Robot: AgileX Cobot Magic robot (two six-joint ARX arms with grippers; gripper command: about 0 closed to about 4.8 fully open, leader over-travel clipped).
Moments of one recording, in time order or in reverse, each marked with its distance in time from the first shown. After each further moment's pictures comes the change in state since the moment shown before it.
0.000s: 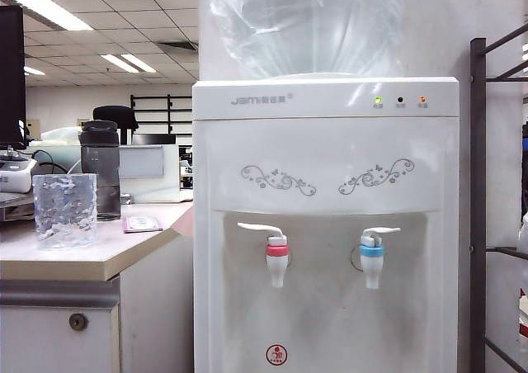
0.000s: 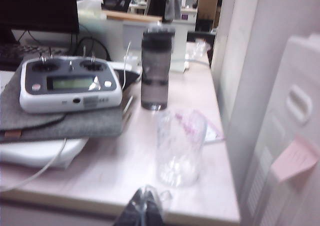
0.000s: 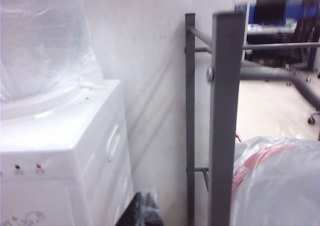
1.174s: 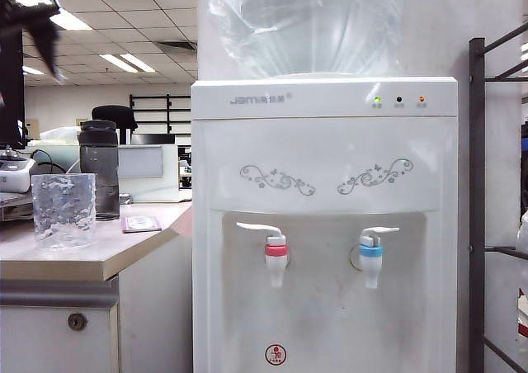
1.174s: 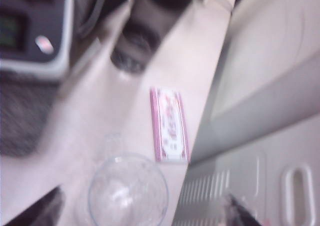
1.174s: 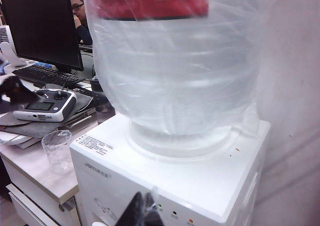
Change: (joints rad) left arm 0.042 1.378 0.972 -0.112 0.119 -0.456; right arm 0.002 0.438 0.482 -0.110 -0.573 -0.032
